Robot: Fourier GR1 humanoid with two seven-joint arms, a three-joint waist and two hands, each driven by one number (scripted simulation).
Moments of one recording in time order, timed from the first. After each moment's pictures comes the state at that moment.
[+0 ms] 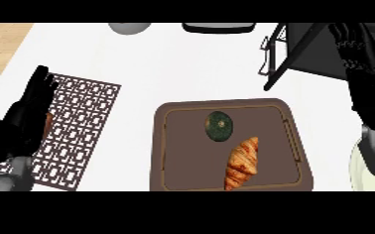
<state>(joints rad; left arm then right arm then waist) -0.07 0.47 -0.07 -1.59 0.28 0.29 0.08 -0.31 -0.54 0.10 -1.67 -0.15 -0.12 -0.24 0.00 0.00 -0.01</state>
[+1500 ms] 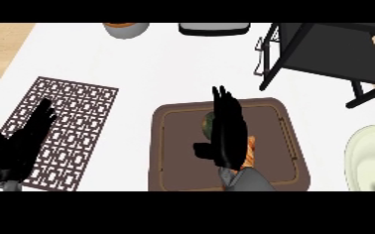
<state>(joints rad) 0.06 0.50 -0.04 -1.42 0.30 0.13 0.05 -0.29 0.00 0.64 -1.39 1.11 -0.44 0.87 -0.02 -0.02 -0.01</state>
